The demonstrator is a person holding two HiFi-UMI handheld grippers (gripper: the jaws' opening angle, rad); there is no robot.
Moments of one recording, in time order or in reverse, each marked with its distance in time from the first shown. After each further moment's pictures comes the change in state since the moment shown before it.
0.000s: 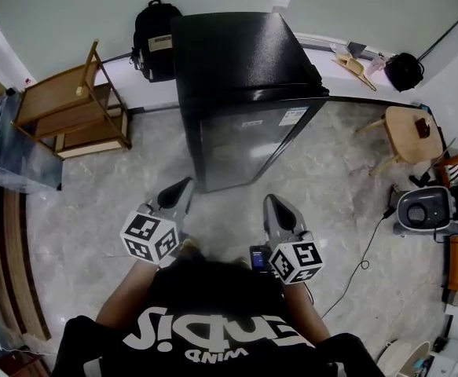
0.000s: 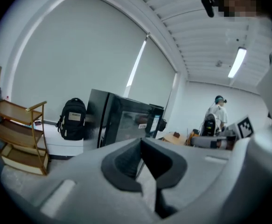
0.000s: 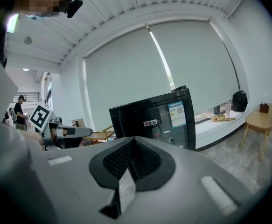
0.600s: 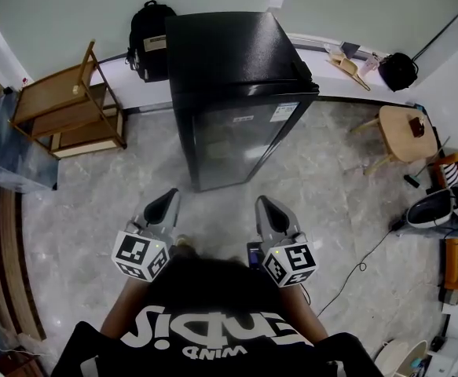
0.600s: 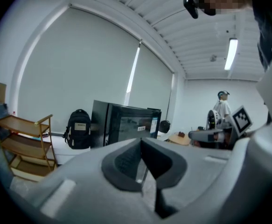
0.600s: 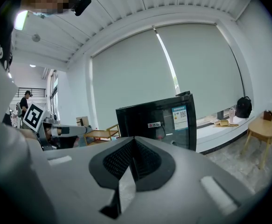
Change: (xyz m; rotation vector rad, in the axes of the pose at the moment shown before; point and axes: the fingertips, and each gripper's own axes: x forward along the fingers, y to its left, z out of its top) left arm -0.046 -0.025 0.000 0.106 -0.062 0.063; right arm -0.024 0.014 0.004 -0.064 -0.006 0.040
